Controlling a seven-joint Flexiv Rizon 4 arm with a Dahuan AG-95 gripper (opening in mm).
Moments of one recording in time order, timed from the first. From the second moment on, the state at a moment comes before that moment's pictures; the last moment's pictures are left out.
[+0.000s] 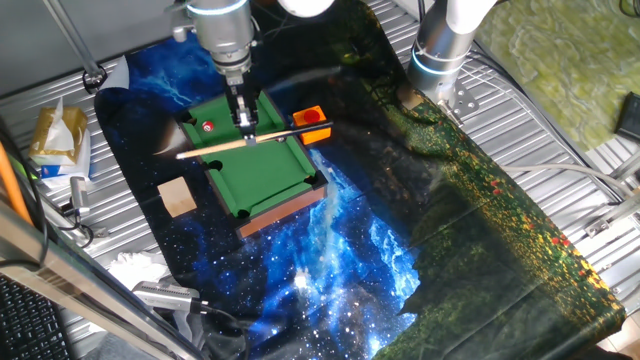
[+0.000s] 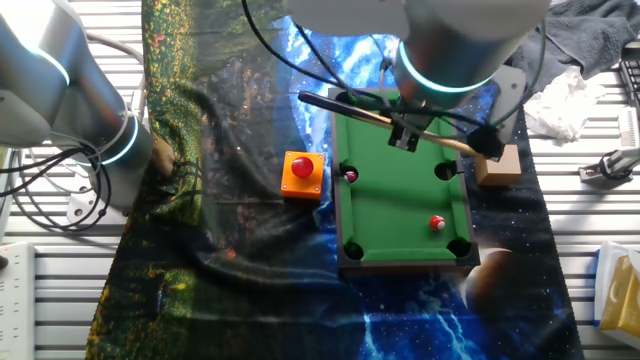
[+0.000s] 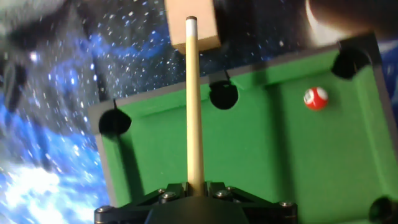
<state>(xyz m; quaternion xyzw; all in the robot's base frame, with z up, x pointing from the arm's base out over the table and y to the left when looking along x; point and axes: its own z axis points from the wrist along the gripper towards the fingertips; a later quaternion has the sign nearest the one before) 0.498 0.009 0.154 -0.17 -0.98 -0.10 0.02</state>
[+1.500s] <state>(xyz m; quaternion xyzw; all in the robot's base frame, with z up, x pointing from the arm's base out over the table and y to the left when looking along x) 0.498 0.010 0.154 0.01 -1.00 0.02 0.06</state>
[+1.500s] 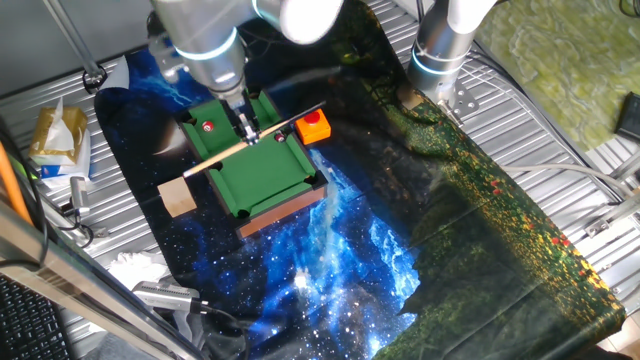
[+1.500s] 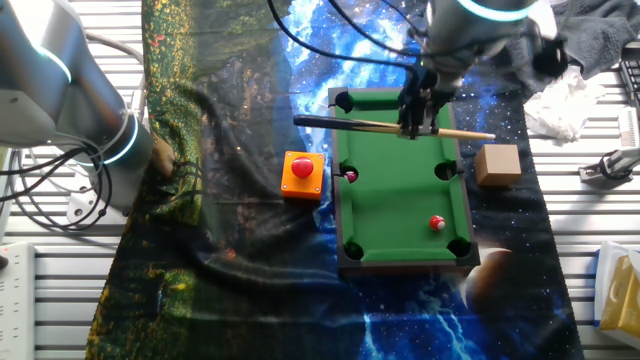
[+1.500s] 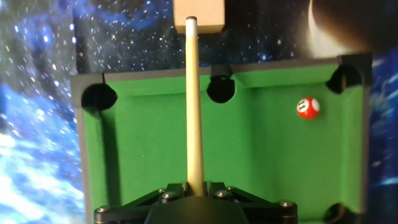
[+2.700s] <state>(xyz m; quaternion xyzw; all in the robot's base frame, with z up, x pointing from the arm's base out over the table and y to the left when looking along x) 0.497 0.008 0.154 0.02 -1.00 -0.01 0.08</state>
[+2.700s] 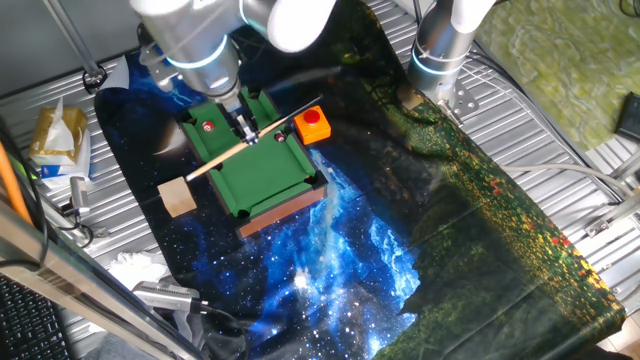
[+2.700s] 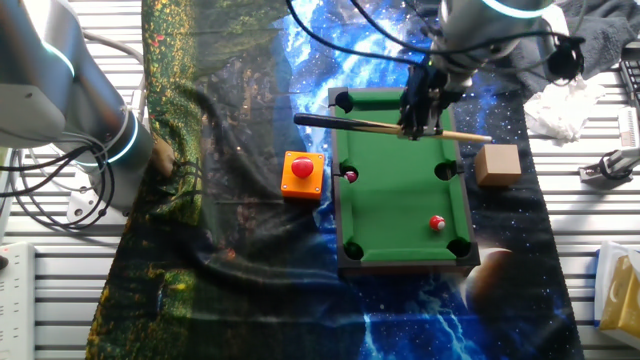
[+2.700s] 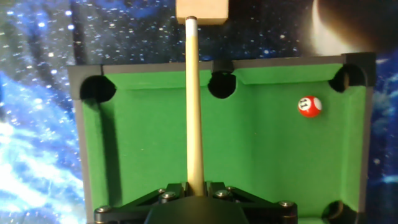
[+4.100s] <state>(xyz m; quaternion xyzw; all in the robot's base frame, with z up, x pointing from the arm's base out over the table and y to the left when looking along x) 0.497 0.009 0.154 0.46 -0.88 0.11 0.04</state>
